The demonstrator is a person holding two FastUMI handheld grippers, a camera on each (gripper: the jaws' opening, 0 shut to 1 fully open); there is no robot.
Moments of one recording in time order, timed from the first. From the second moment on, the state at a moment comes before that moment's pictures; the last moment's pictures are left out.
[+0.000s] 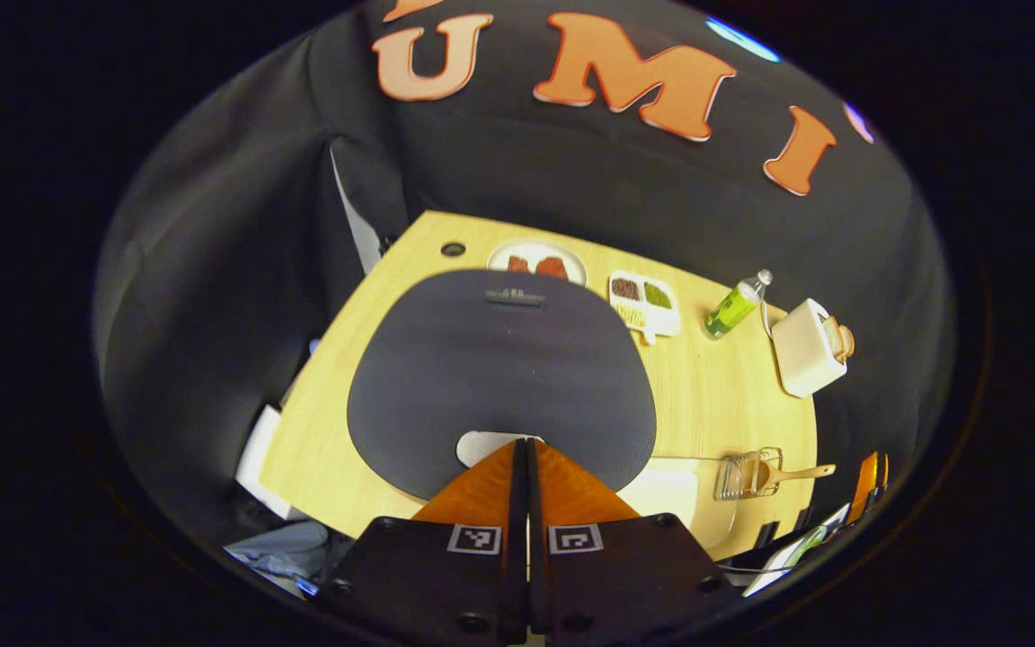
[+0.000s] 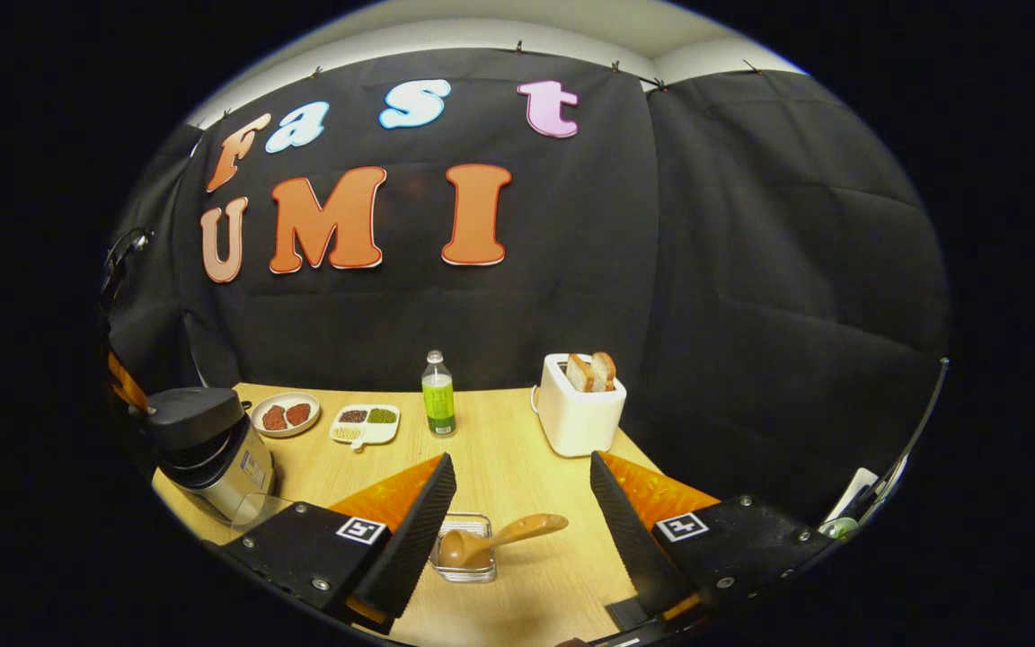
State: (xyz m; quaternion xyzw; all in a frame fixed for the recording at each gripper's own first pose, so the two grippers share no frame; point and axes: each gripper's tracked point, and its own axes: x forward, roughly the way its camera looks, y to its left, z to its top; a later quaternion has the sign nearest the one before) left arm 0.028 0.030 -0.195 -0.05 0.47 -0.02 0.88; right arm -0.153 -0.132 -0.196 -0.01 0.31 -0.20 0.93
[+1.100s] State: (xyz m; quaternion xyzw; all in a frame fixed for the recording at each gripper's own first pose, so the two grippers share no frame) left arm 0.046 0.029 -0.078 0.10 0.18 0.02 0.98; right arm -0.179 -0.119 -0.347 0.19 0.45 -0.22 0.85
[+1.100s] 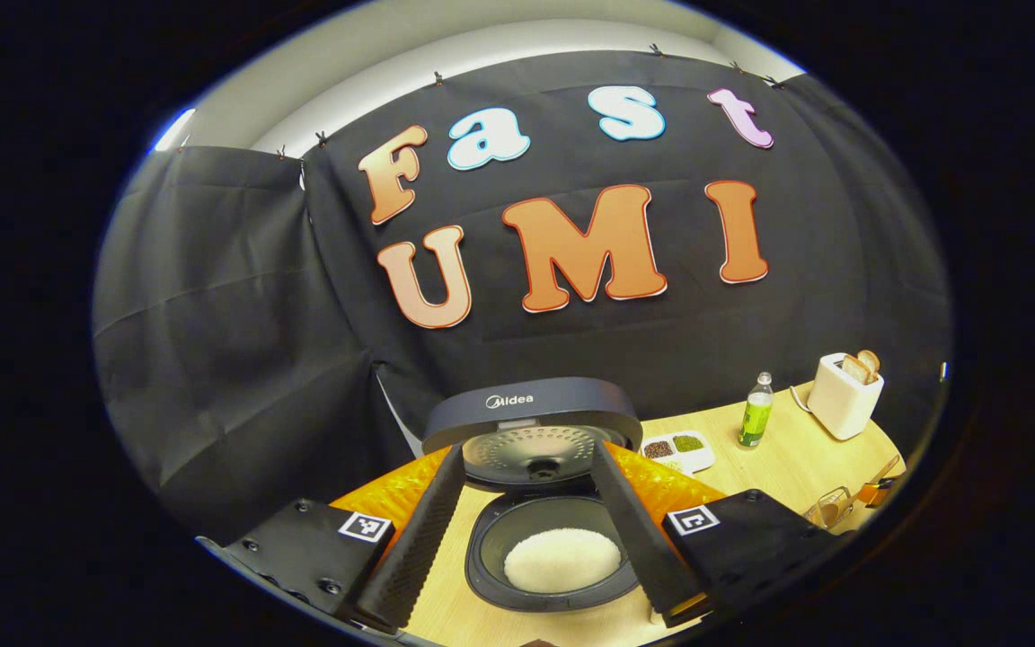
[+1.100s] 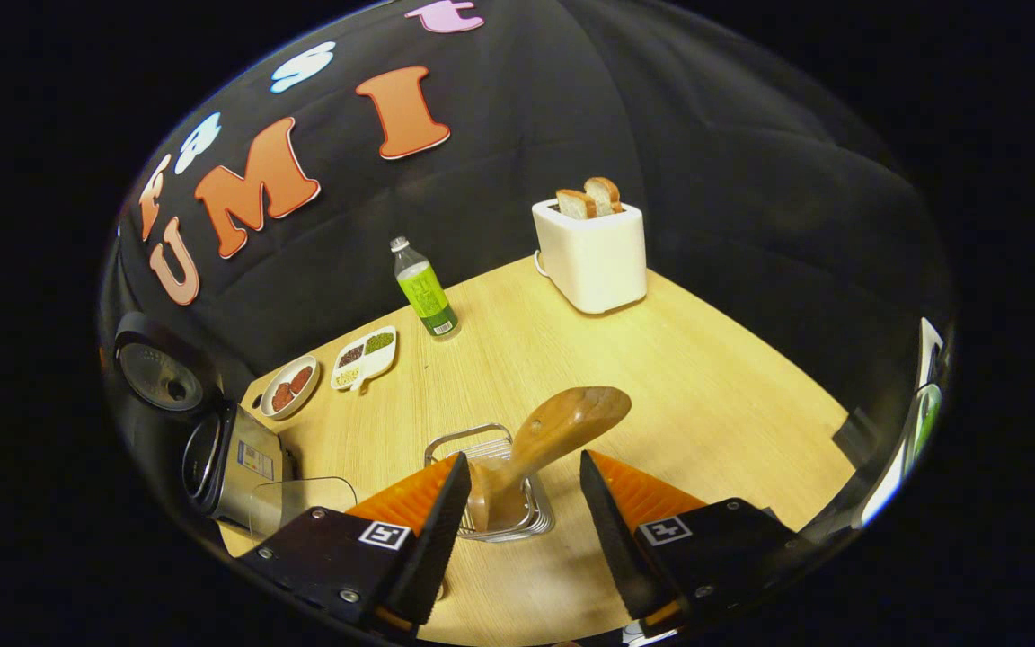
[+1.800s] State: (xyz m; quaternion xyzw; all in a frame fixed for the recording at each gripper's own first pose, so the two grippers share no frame) left arm 0.026 0.037 -0.075 0.12 0.19 0.05 0.97; right arm -0.148 -0.112 -0.367 0.21 0.43 -0.21 0.85
